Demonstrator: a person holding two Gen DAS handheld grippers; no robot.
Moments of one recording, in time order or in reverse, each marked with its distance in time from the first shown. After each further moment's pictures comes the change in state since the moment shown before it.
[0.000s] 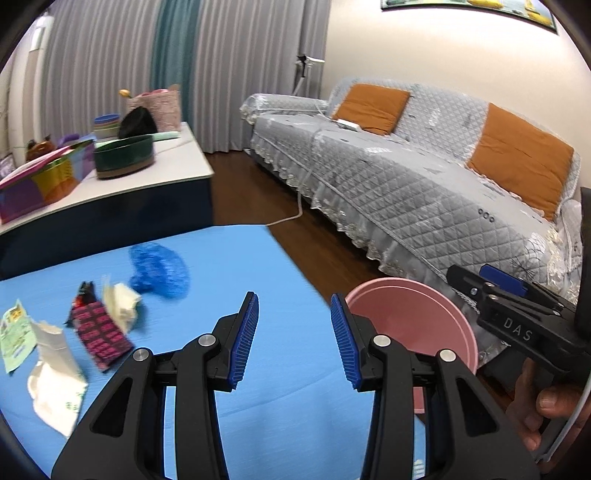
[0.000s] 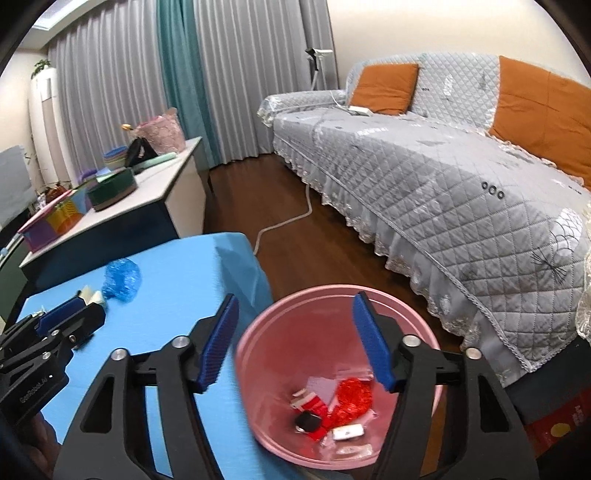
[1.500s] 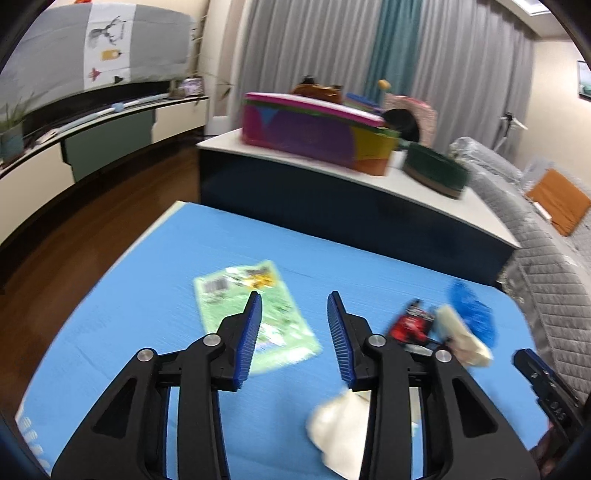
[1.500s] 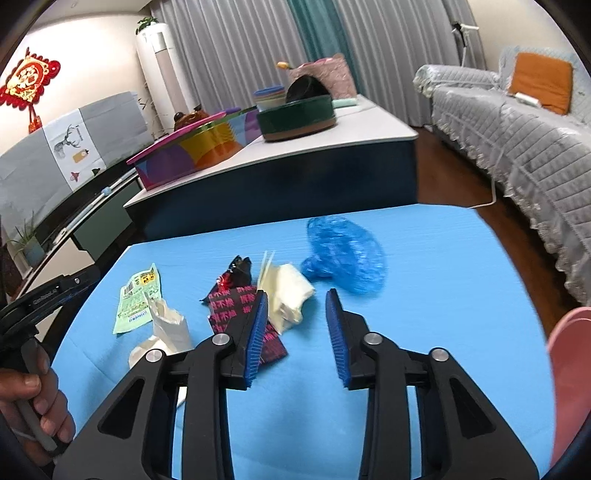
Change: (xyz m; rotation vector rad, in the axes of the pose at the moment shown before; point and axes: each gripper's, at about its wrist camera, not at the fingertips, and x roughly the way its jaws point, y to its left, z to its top) left arm -0.068 0.304 -0.033 -0.473 -0.031 0.565; right arm 0.092 0.246 -0.026 -0.172 0.145 0.499
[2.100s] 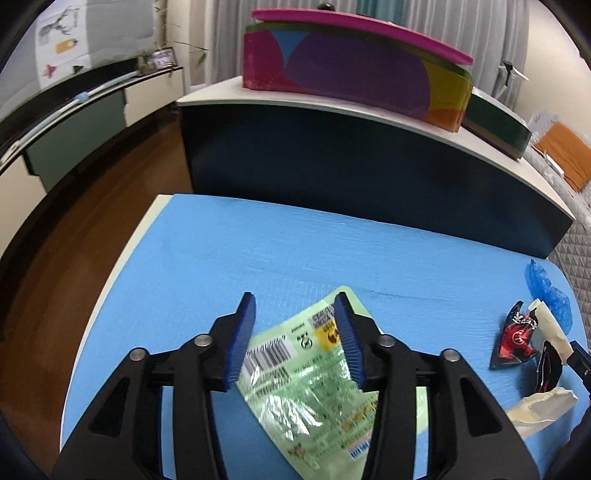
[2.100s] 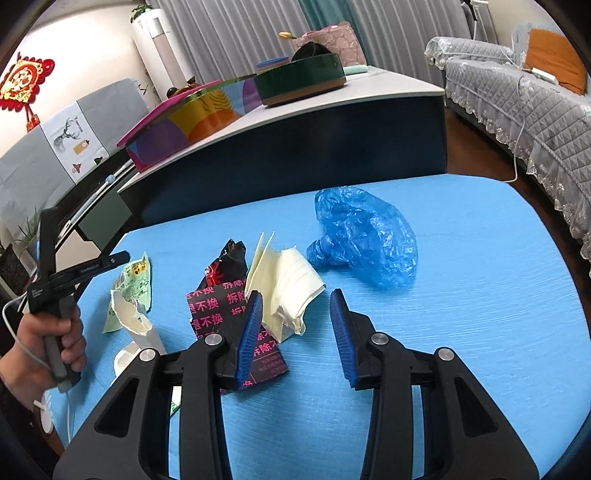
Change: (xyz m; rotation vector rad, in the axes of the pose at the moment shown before) left arm 0.117 0.047 0.037 0.137 0.179 -0.034; right arm 0.050 -0.005 0.001 0.021 0.097 0.052
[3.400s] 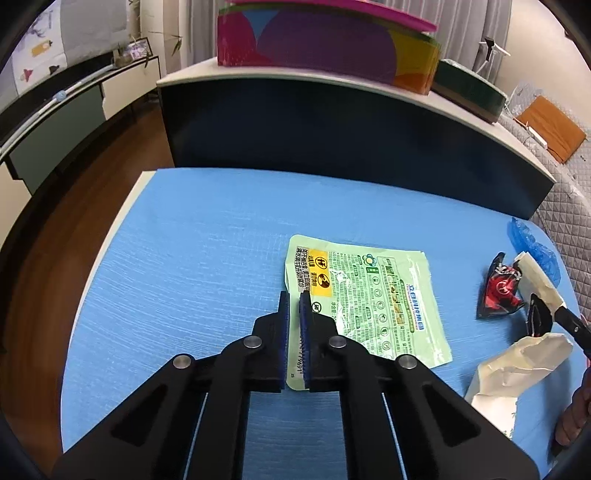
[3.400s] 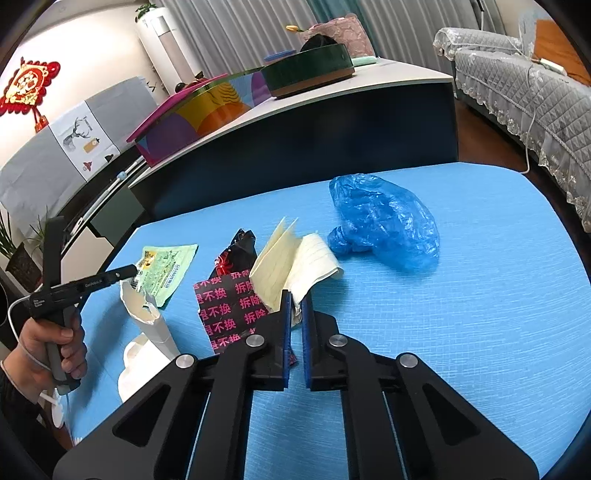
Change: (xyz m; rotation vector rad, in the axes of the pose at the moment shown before) left arm -0.029 -0.012 -0.027 0.060 0.074 -0.053; right arm 0.002 -0.001 -0.004 0.007 0.027 0.054
